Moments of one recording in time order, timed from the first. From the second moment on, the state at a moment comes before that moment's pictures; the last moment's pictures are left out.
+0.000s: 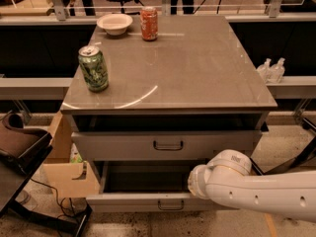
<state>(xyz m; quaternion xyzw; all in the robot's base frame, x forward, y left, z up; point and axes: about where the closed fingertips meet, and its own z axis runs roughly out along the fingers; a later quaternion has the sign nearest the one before) 0.476 -0.129 0.530 -0.72 0.66 -0.09 0.20</state>
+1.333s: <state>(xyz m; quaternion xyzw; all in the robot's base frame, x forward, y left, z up) 0.527 -0.155 0.437 -0.69 0.70 -0.06 0.18</state>
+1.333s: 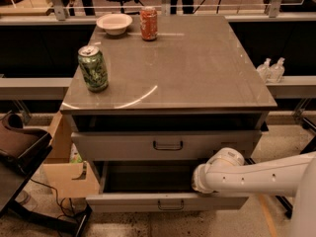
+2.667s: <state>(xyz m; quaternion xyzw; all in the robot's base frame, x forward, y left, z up) 0.429 -0.163 0.401 -0.70 0.71 -0.02 0.08</state>
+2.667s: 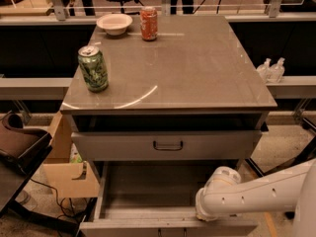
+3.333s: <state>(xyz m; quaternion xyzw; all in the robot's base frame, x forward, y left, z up) 0.343 -0.147 0.422 -0.73 0.68 0.01 0.01</state>
